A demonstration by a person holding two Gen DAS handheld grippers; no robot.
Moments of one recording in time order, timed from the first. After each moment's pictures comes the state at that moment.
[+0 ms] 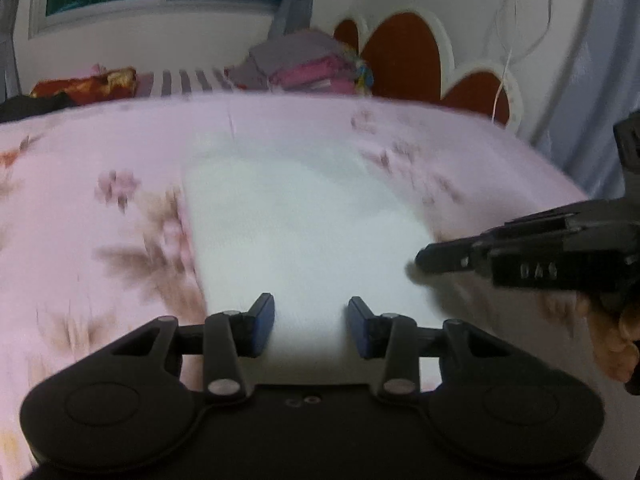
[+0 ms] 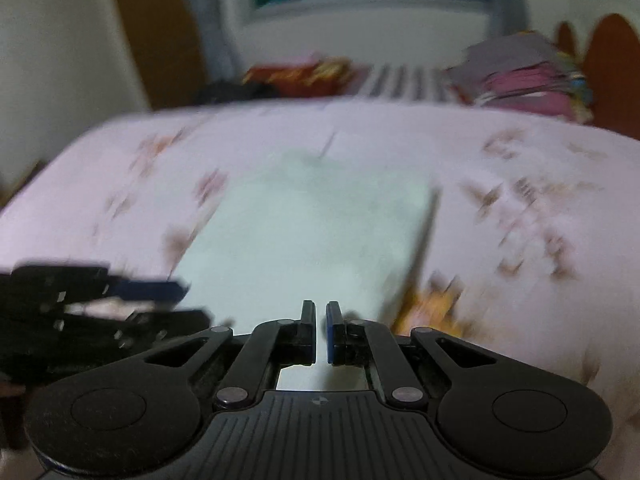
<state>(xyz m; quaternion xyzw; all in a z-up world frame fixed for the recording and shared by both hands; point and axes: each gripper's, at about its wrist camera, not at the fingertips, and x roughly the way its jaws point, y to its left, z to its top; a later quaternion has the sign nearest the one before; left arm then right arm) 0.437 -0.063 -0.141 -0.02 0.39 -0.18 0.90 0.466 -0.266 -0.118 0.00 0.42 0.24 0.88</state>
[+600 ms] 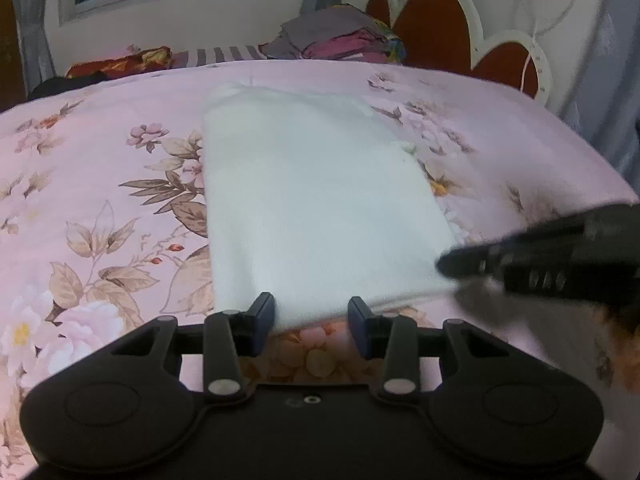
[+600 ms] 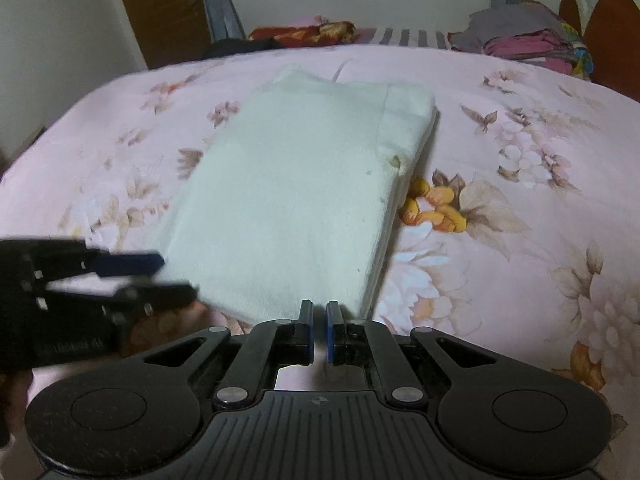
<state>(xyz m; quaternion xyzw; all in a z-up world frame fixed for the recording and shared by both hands) 0.386 -0.085 -0.143 0.00 0.42 -0.11 0.90 0.417 -0.278 -0.136 0.01 0.45 0.23 0.86</state>
